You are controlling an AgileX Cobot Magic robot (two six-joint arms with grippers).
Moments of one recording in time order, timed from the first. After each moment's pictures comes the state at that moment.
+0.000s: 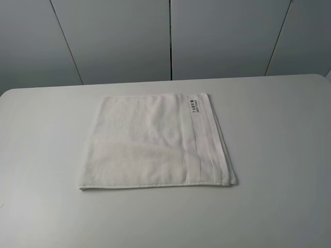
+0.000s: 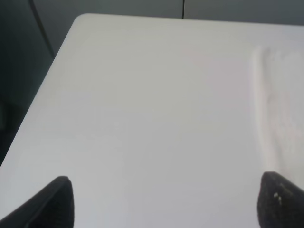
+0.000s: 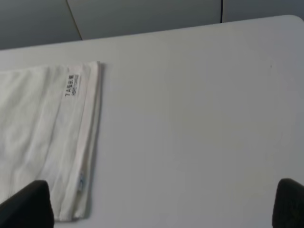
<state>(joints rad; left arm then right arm) -0.08 0.21 -0.60 0.00 1.03 0.01 0.07 0.15 -0.62 -0.01 1.12 0.13</state>
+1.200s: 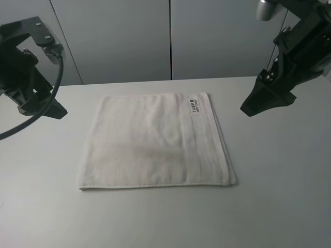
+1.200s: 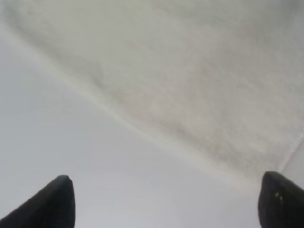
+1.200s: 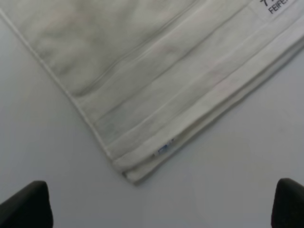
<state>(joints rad) -0.52 1.48 -1.03 -0.19 0.84 0.86 0.30 1.40 -1.06 0.31 1.07 -0.75</state>
